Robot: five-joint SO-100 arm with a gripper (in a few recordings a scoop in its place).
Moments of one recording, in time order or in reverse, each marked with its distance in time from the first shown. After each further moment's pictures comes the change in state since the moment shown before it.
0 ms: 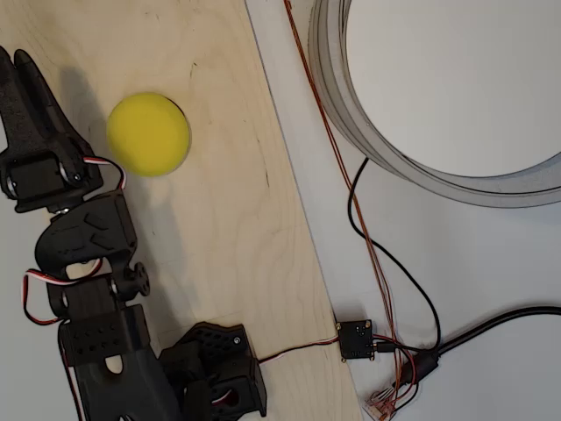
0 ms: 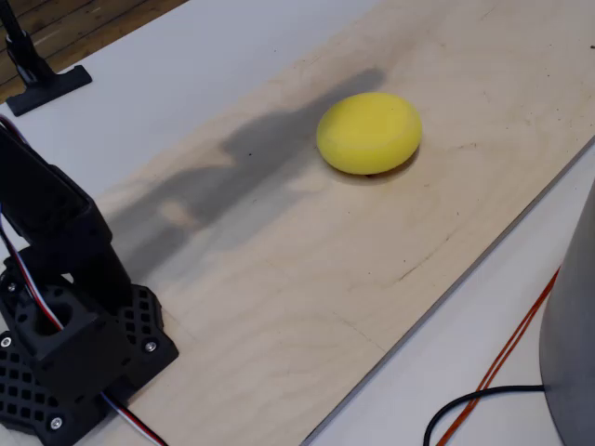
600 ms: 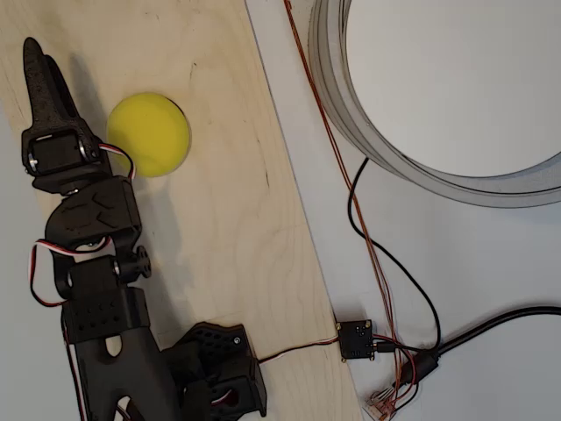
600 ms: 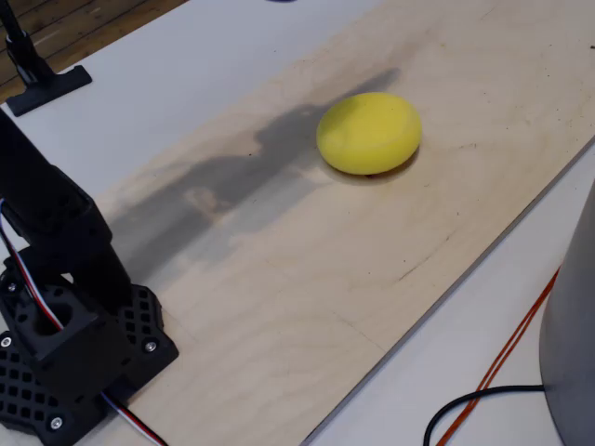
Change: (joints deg) arm -0.3 -5.8 2.2 4.3 5.6
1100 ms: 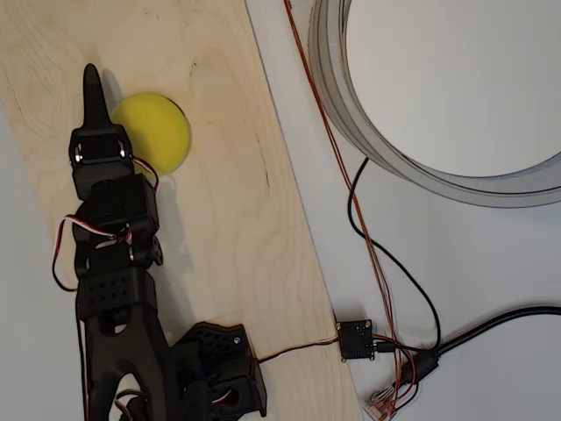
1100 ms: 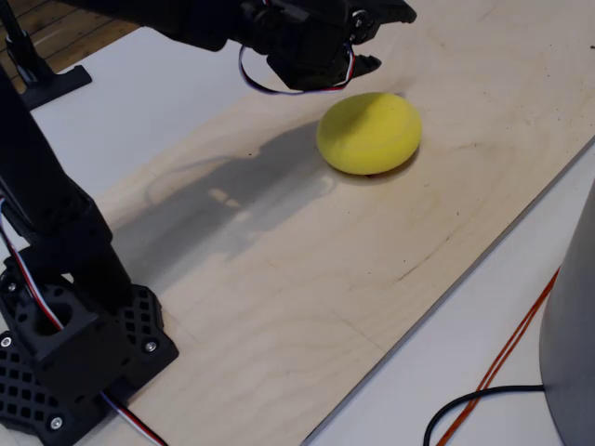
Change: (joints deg) arm 0.0 -9.1 9.2 4.1 12.2
